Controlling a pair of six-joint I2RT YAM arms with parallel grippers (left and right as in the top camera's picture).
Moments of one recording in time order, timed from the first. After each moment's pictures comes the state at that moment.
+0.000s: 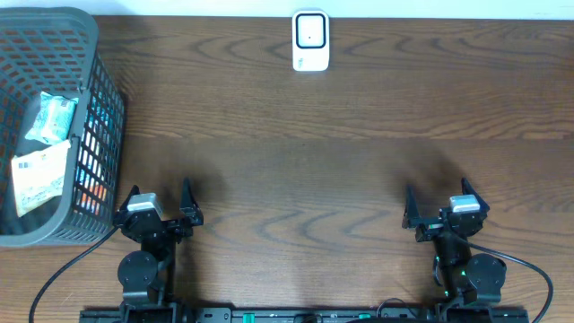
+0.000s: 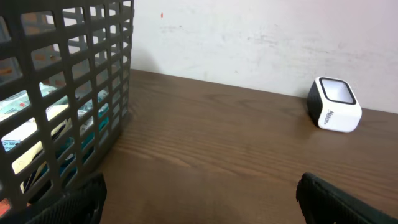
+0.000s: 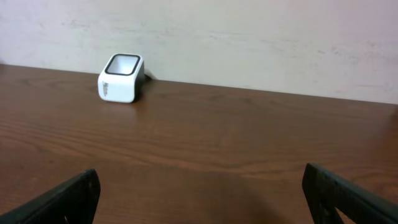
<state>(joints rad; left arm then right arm) 0.02 0.01 0.02 -0.11 -0.06 -0.14 -0.02 0.01 0.01 -0.06 -0.12 -0.06</state>
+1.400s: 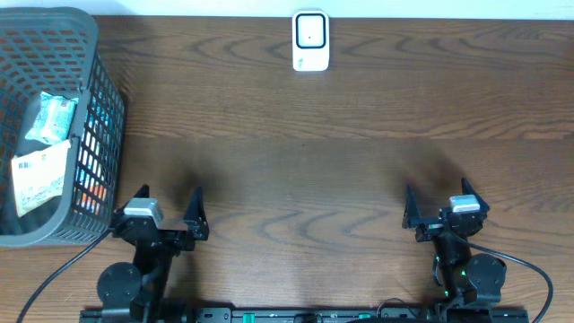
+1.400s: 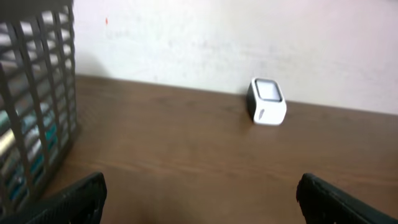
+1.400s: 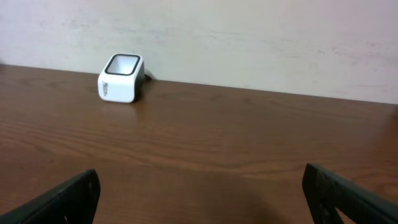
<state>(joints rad) 0.02 0.02 0.29 -0.38 0.15 -0.17 -0.02 0.01 0.01 -0.06 -0.12 -0.06</state>
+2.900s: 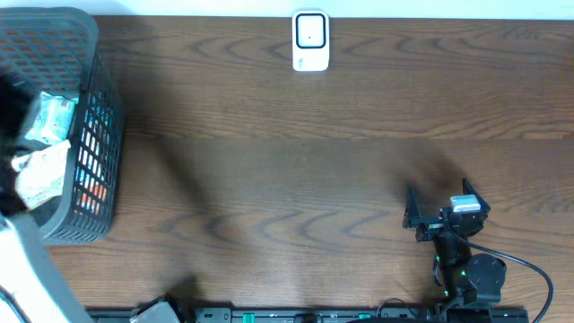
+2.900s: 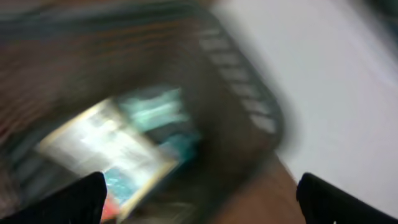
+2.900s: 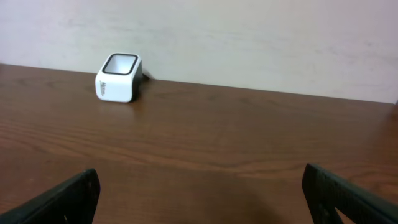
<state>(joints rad) 0.59 1.30 1.72 -1.08 -0.05 -0.67 -0.02 0.01 0.01 -0.06 -0.12 -0.06</state>
